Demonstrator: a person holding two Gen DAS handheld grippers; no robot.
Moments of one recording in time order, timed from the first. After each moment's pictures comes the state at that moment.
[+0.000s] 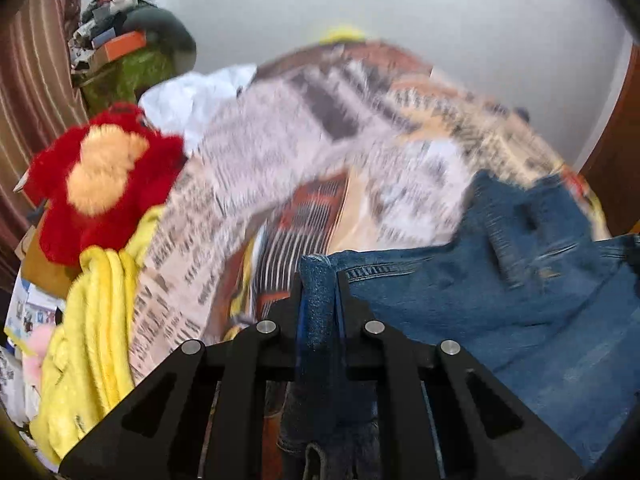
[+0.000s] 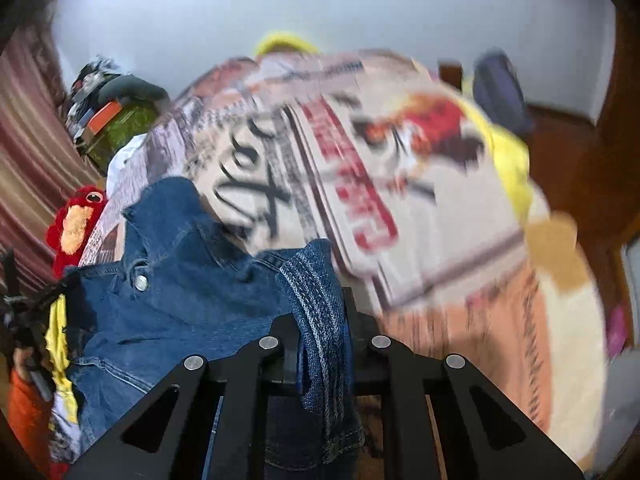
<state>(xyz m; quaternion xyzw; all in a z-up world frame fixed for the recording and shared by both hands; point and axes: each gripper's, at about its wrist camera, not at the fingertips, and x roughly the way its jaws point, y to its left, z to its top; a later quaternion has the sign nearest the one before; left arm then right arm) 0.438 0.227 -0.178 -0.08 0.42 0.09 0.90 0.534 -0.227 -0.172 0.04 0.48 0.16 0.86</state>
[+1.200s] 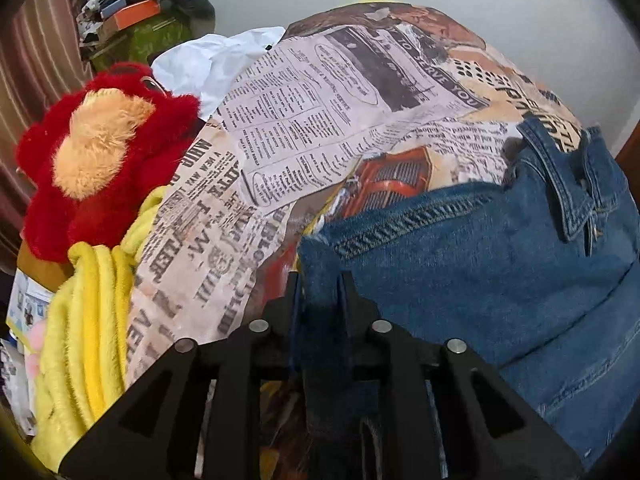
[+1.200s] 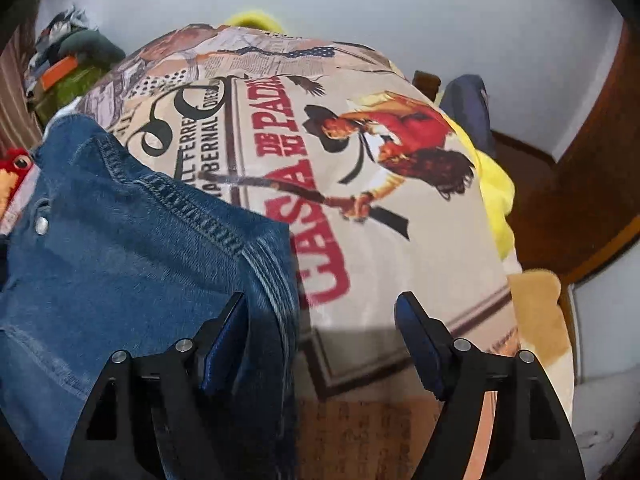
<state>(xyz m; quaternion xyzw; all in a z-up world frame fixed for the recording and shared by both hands) 0.483 0.273 -0.241 -0.08 0.49 0.13 0.86 0.589 -0.221 -0.230 -0.06 0.49 0.07 0.87</state>
